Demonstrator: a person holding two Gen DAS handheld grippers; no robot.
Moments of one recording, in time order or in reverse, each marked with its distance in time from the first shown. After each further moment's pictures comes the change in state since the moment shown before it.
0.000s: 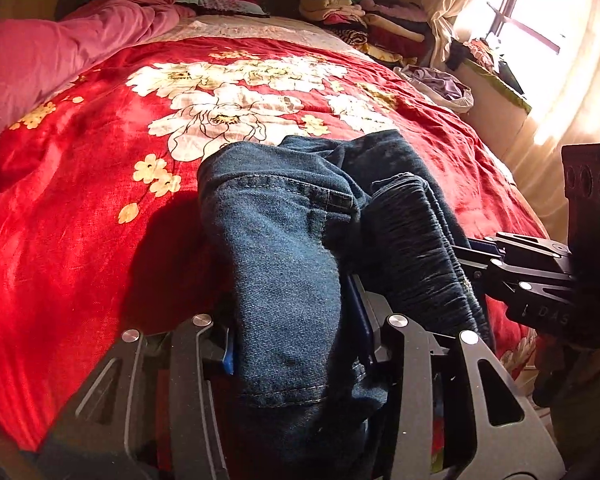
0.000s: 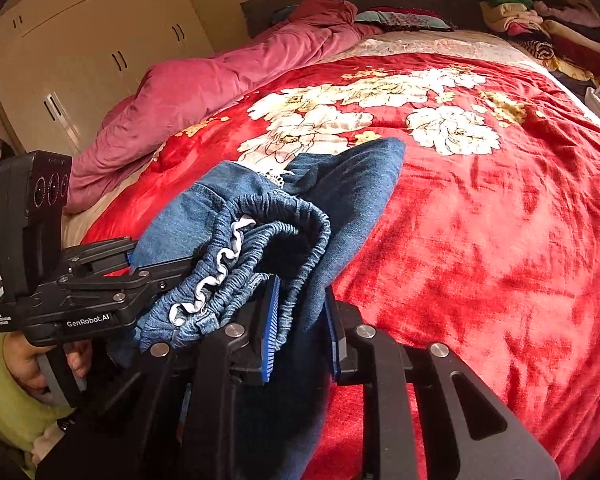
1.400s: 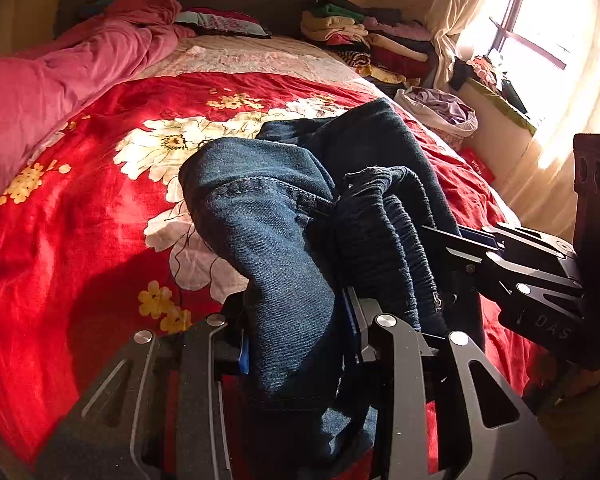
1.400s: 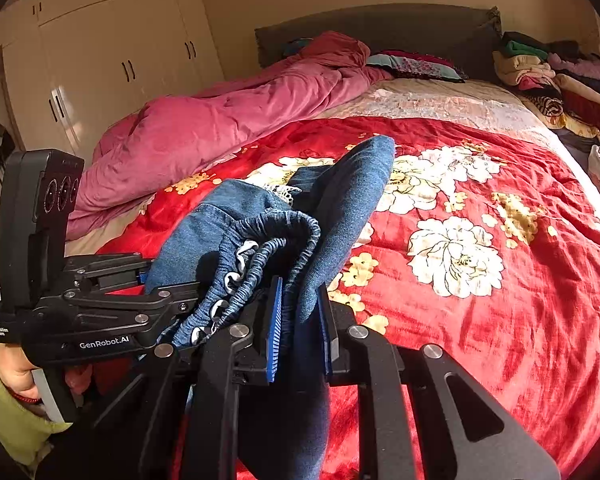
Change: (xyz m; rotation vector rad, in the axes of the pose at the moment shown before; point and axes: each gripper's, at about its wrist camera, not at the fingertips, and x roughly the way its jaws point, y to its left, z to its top) left arm 0.010 0.009 0.089 0.008 -0.062 0.006; right arm 0.008 0.001 0.095 -0.109 -0.122 -0.037
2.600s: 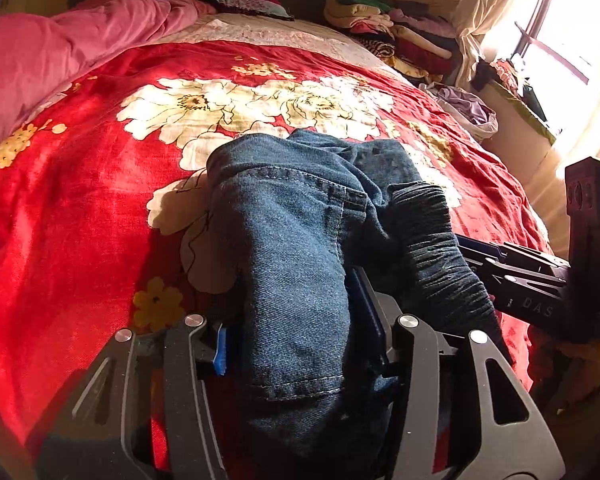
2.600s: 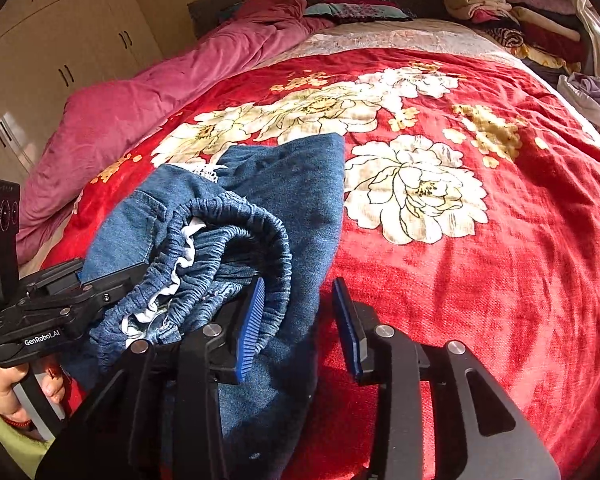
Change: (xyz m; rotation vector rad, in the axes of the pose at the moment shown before) left arm 0.043 0.032 -0.008 -0.072 0.041 0.020; right arm 0.055 -0.059 -0.022 0.177 0.137 -0.111
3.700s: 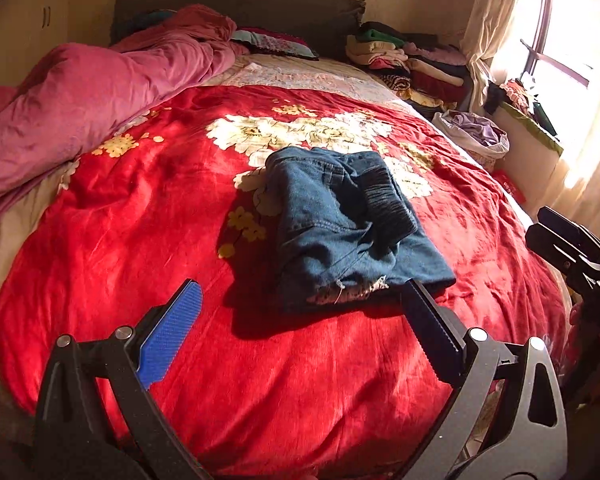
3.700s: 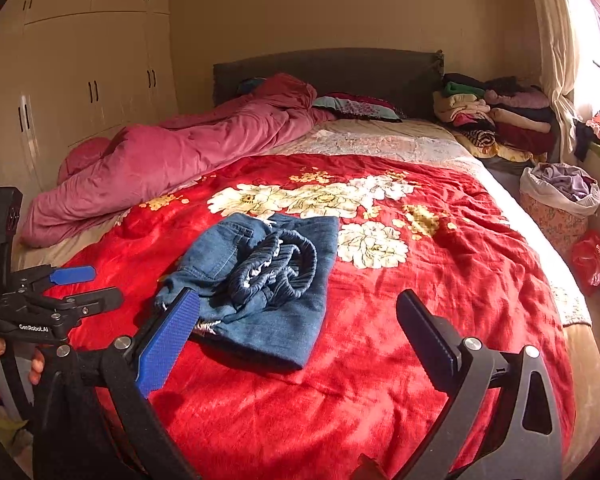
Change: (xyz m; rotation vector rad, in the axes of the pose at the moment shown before) left arm -0.134 -0.024 -0.078 -0.010 -0.132 0.142; right arm -0.162 0.059 -0.074 -0.151 -0.300 -0.110
